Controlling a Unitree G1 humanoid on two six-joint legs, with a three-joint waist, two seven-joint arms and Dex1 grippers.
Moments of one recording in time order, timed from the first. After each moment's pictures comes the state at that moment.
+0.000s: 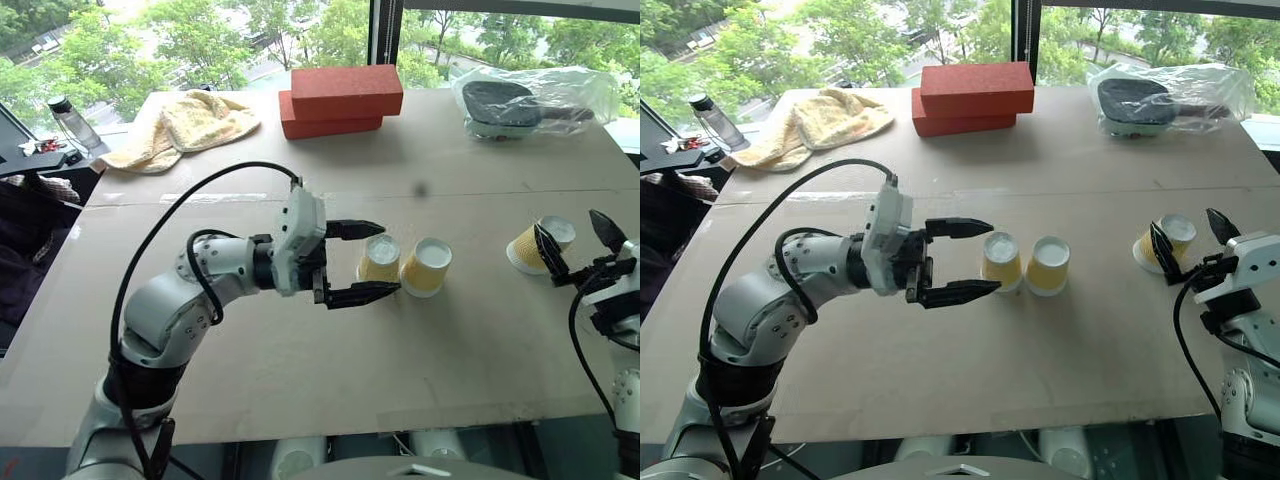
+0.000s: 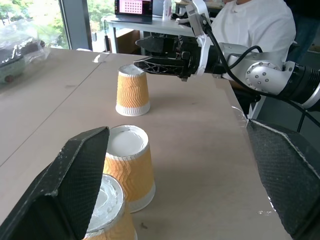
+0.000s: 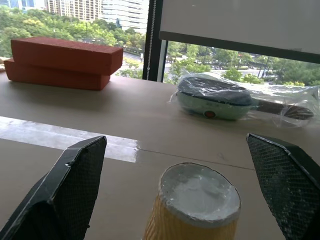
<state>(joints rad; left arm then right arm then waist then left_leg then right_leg) -0.42 0.63 -0.12 -0.51 -0.69 0.63 -0.90 0.05 -0.42 -0.44 -0.16 0.42 0.00 0.50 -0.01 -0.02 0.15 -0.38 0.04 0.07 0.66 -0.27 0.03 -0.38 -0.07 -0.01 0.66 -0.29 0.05</state>
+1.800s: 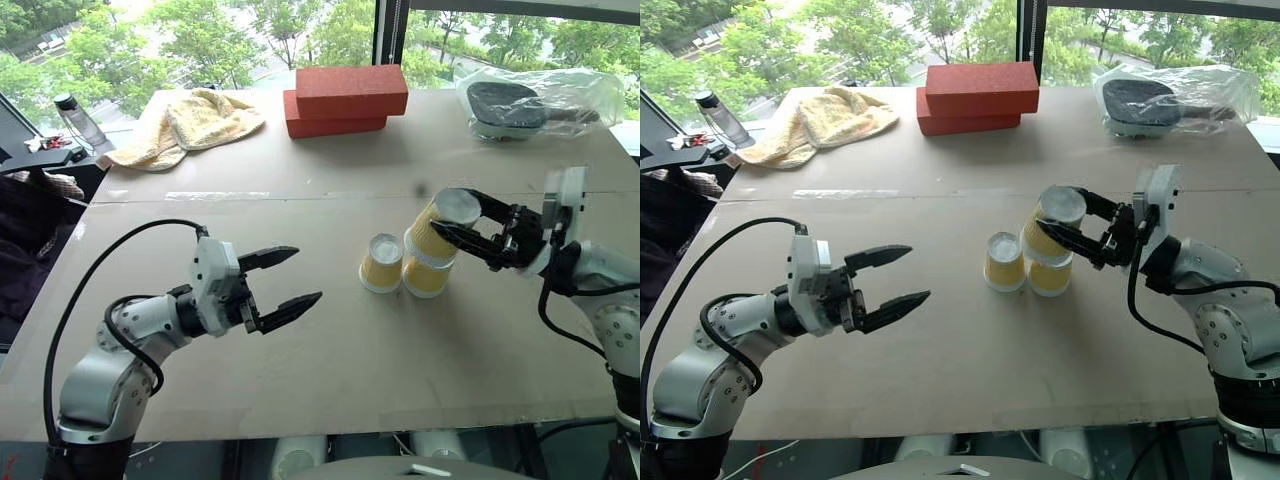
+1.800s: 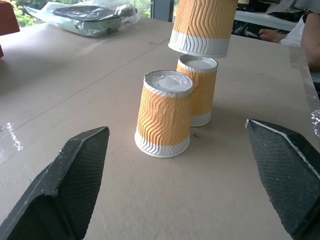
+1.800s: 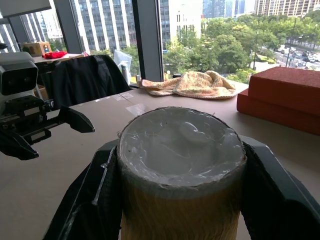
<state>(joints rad) 0.05 0.67 0.21 -0.49 -0.63 0.37 -0.97 -0.29 -0.62 -0.09 -0.41 0.78 0.50 0.79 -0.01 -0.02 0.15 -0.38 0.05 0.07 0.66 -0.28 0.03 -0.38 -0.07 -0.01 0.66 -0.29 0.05</state>
